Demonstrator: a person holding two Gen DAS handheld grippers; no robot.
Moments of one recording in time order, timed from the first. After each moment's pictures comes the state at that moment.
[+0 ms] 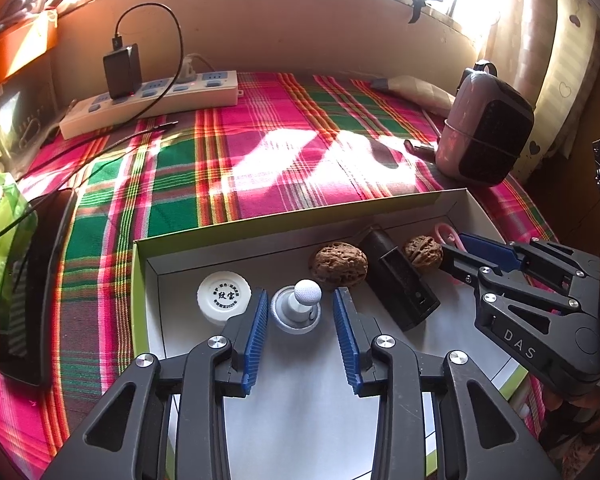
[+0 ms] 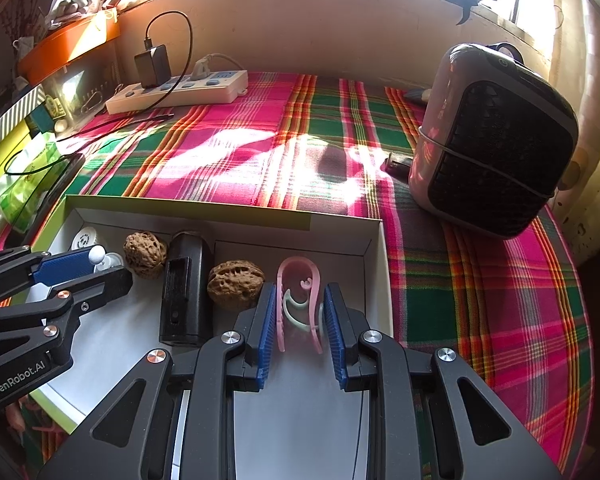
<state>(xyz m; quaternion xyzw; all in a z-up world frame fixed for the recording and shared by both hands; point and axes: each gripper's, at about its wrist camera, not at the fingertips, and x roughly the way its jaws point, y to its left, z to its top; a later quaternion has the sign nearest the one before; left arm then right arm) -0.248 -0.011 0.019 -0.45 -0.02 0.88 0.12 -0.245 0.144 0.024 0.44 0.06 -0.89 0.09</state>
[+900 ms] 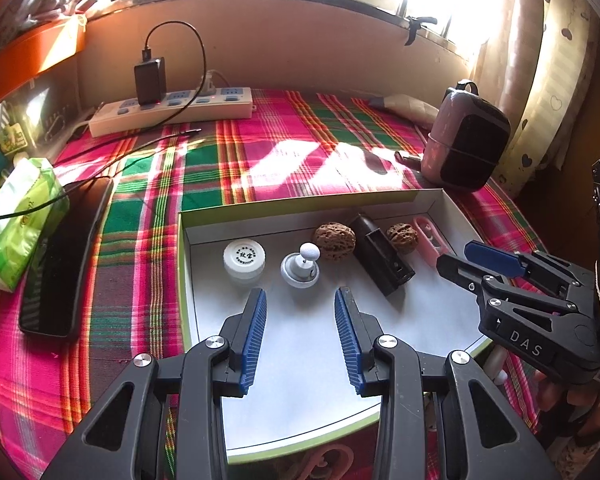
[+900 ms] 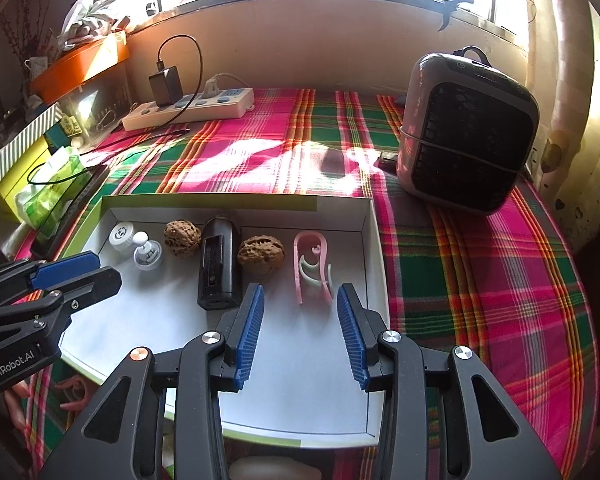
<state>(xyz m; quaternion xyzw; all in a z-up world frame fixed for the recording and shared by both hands) -0.203 -0.025 0.039 -0.42 -0.04 0.90 0.11 -0.204 0.148 0.041 0.42 0.03 -0.90 0.09</state>
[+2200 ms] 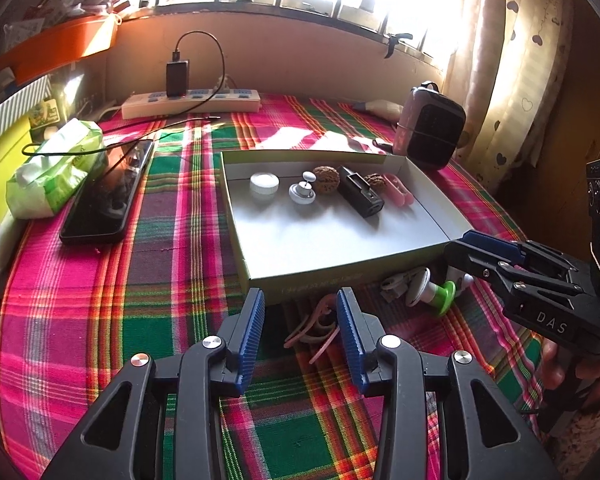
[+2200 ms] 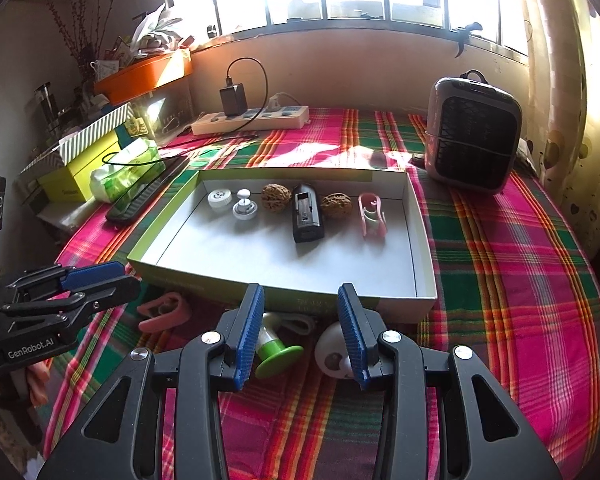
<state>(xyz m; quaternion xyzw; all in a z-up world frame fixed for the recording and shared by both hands) -0.105 -0.056 0.036 -0.40 -0.05 0.91 0.14 -0.114 0.136 0.051 0.37 0.01 -0.91 0.16</state>
